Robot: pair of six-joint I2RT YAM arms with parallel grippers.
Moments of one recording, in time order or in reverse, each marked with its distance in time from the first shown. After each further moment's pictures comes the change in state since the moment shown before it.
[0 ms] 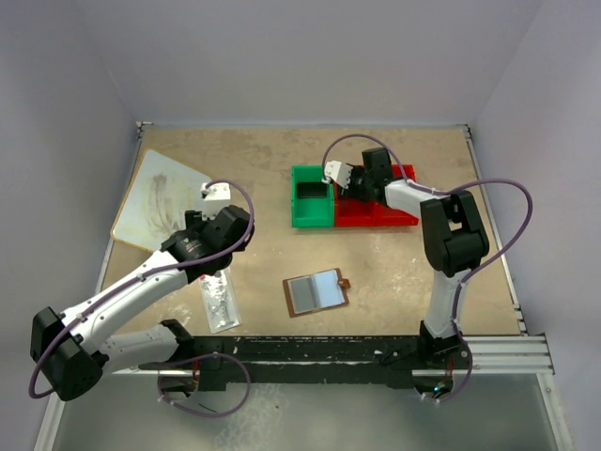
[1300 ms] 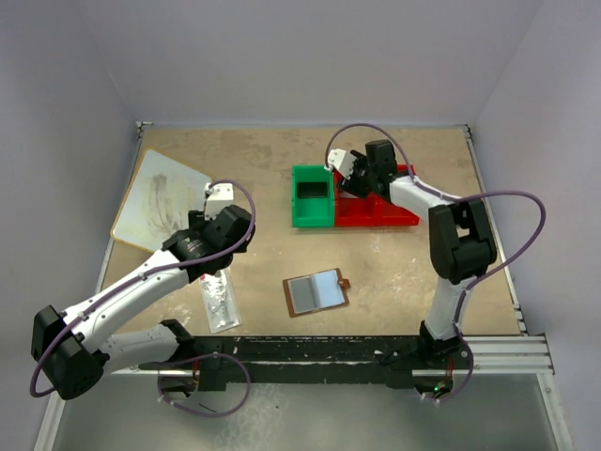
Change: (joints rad) left arm 0.000 0.010 0.000 0.008 0.041 0.019; right arm 0.000 -0.056 0.028 -0.043 0.019 0.100
